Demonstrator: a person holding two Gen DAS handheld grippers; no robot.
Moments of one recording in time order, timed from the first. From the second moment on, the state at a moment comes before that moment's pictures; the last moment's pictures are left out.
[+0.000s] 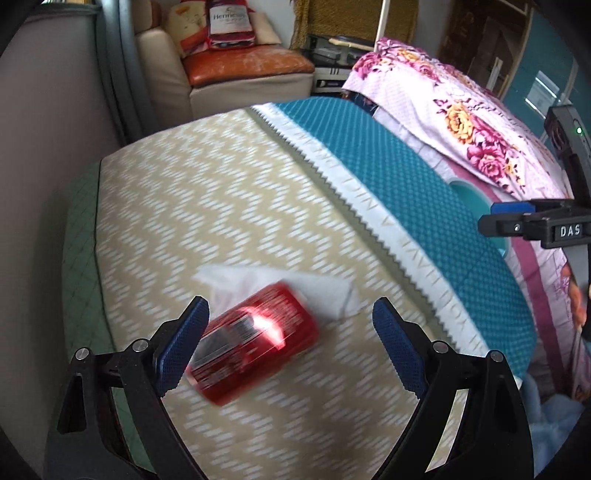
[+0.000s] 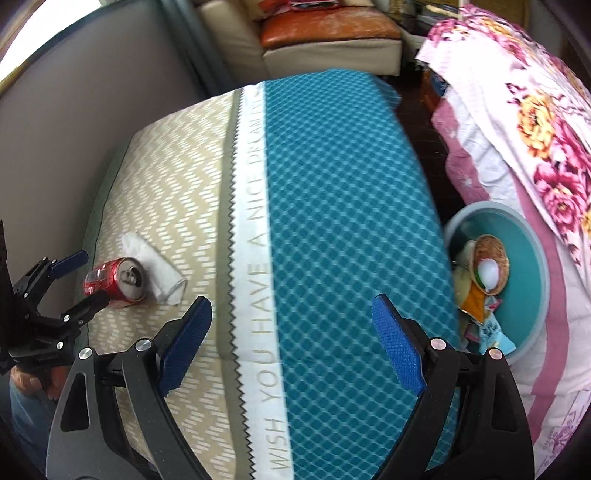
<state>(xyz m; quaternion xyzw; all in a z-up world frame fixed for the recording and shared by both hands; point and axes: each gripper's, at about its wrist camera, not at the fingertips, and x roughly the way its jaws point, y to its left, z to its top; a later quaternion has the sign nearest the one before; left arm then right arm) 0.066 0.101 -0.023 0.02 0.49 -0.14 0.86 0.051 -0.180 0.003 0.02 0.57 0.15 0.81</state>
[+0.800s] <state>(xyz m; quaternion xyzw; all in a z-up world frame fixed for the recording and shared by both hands) 0.069 0.104 -0.060 0.10 0.51 -0.23 0.82 0.076 -0.115 -0.028 -0.01 0.61 0.18 0.78</state>
